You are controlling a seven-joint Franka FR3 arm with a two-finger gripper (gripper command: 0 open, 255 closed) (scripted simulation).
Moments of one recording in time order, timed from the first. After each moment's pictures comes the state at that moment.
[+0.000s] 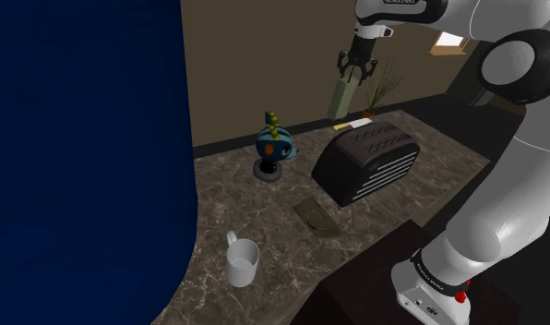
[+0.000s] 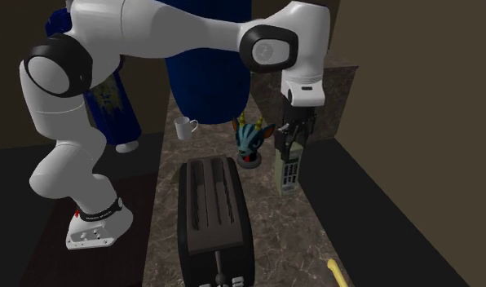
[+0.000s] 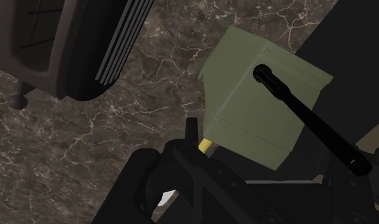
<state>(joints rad) -0.24 0.23 -0.08 -1.48 -0.07 1.74 0.80</state>
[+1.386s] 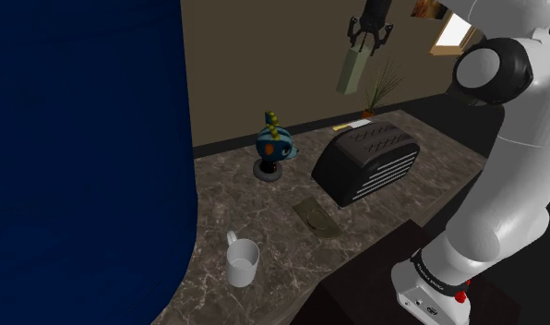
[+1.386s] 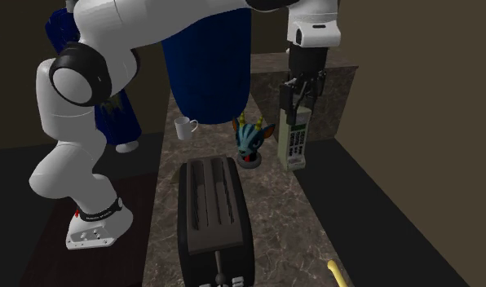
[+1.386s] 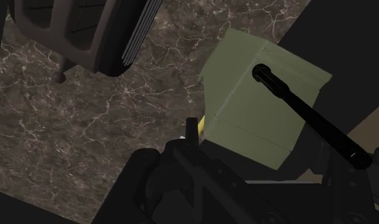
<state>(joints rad) -0.25 0.36 -0.08 -1.00 -0.06 1.39 0.77</state>
